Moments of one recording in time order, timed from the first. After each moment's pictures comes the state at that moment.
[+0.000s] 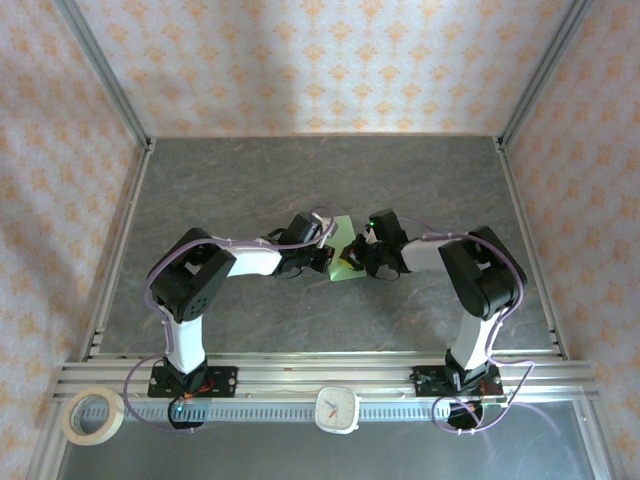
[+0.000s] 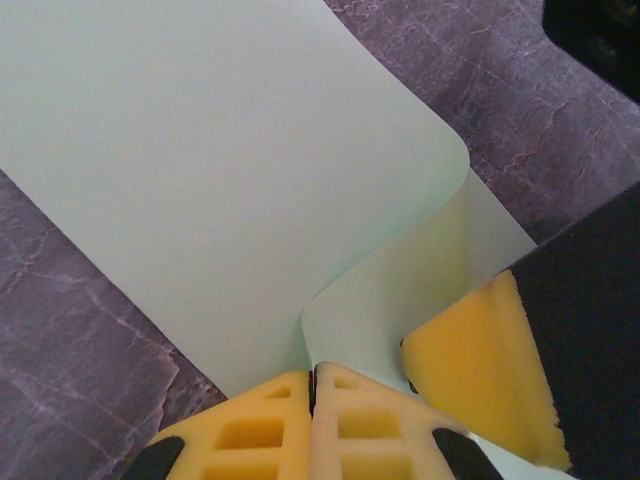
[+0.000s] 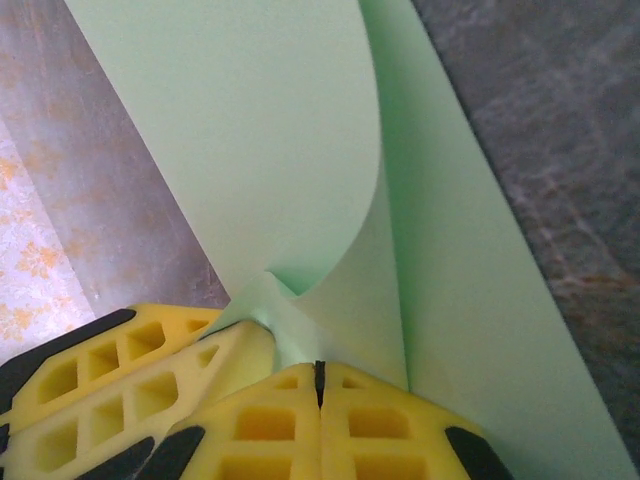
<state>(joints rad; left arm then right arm) -0.63 1.89 0.96 0.07 0.18 -0.28 0.47 1.80 0.80 0.12 -0.54 1.08</state>
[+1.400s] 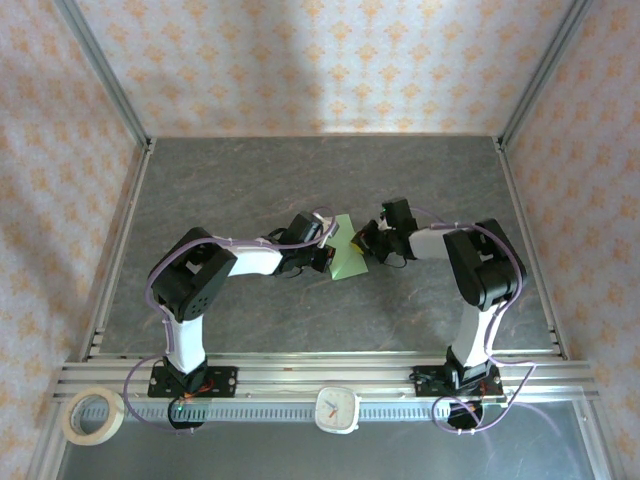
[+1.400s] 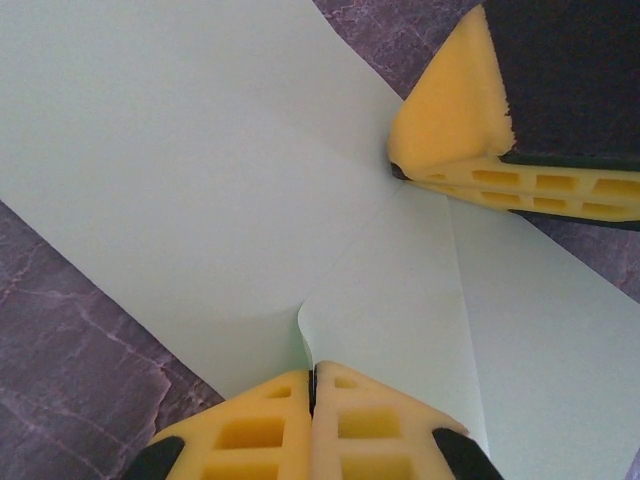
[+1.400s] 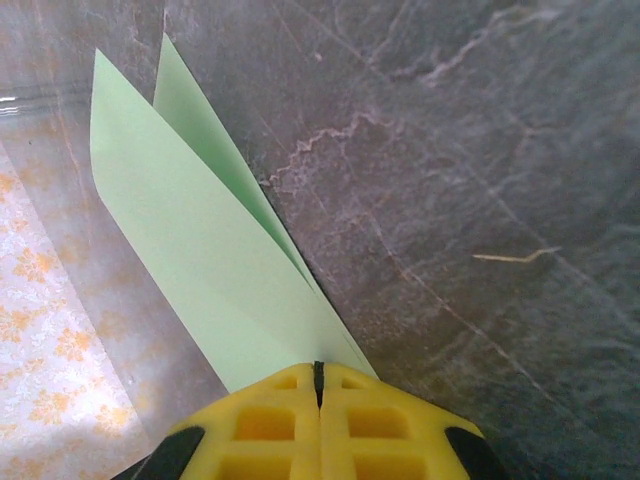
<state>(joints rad) -0.63 1.90 0.97 0.07 0.18 -0.26 0.35 1.86 0.87 0.11 -0.52 1.11</state>
